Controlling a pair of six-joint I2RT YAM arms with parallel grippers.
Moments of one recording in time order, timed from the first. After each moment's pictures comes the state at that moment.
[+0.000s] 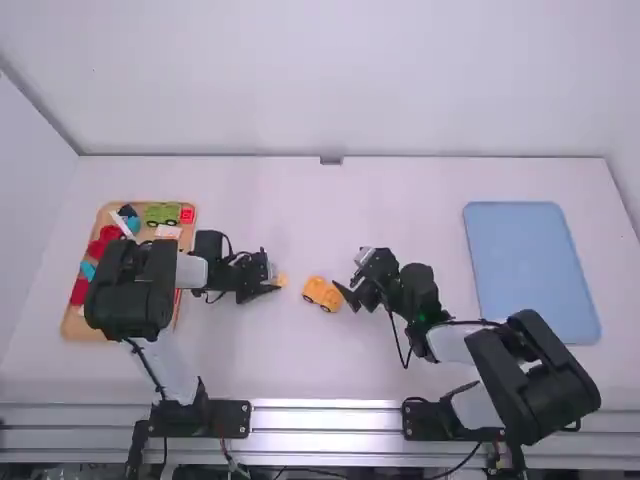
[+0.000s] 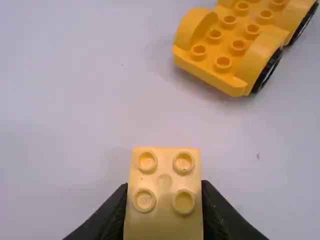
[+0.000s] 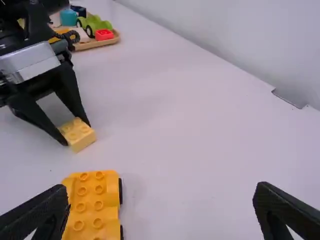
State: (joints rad) left arm 0.07 1.90 0.69 0.00 0.86 1.31; right arm 0.45 1.52 0.26 0.92 -0.41 -0.27
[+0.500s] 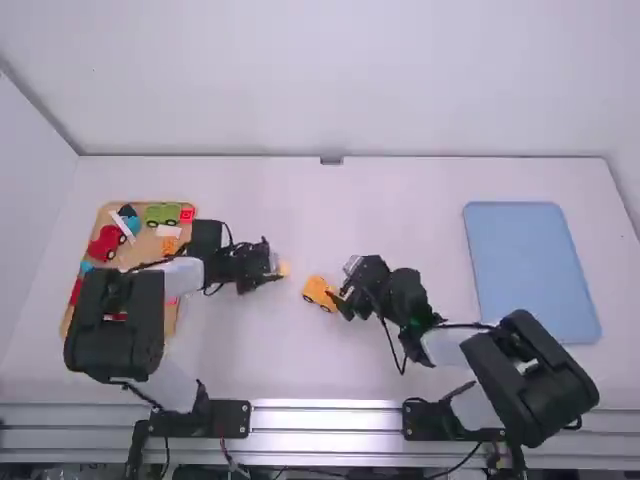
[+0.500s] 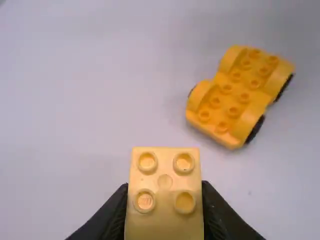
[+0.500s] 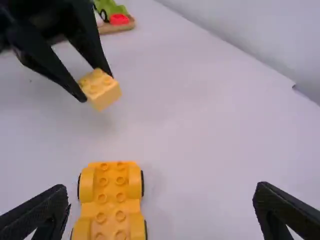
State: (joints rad) left arm 0.01 1.68 0.70 -0.12 0.86 1.25; right arm 0.55 1.52 0.26 0.84 -0.32 -0.29
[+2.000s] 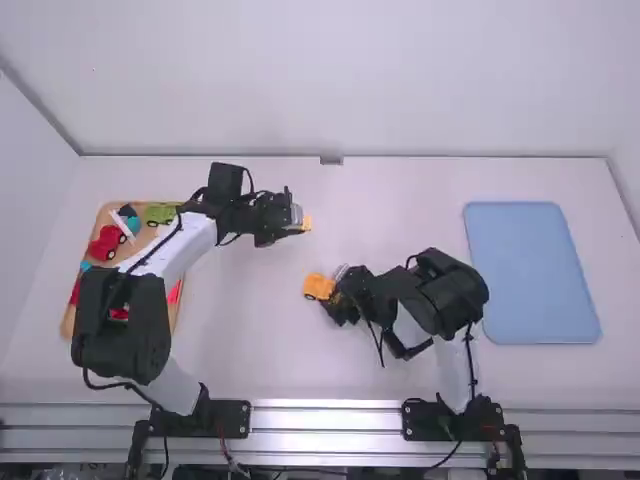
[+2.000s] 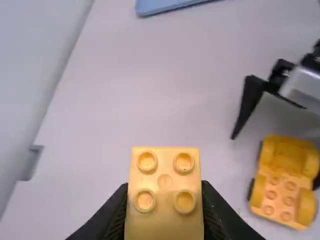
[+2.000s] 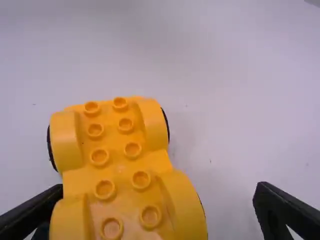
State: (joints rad) left arm -0.12 1.68 1.13 -0.36 0.83 1.18; right arm 0.57 2.13 0.35 1.31 -0.32 -0.32
